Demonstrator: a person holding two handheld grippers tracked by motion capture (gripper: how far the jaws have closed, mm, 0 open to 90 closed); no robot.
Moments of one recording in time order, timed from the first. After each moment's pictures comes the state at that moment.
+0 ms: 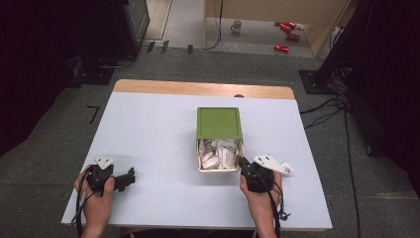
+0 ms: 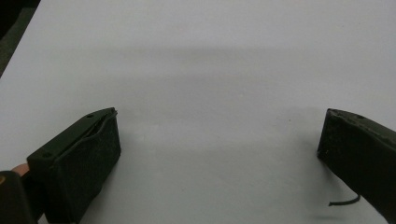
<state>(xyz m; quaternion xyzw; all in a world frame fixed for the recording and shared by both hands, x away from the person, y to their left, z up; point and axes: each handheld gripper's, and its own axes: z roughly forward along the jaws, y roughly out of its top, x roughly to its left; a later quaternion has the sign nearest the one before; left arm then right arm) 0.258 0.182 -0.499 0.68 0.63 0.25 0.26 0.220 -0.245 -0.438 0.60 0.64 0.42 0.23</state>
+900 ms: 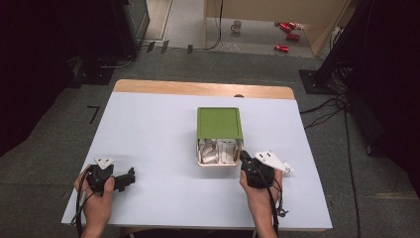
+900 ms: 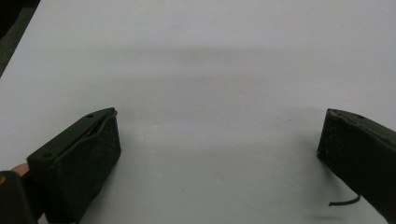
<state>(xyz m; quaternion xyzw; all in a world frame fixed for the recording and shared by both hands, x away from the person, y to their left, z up) 0.258 0.182 -0.499 0.68 0.63 0.25 0.26 0.226 -0.245 -0.431 0.59 0.62 0.44 0.27</state>
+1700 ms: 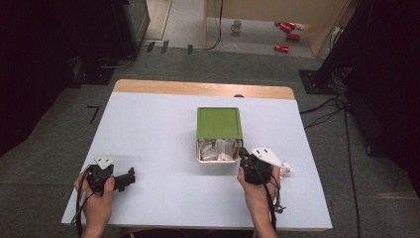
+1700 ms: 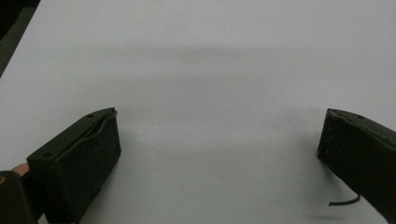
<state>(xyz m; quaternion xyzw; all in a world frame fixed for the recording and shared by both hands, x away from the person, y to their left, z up) 0.258 0.182 -0.499 0.68 0.63 0.25 0.26 0.235 -0.238 -0.427 0.59 0.62 0.43 0.28</state>
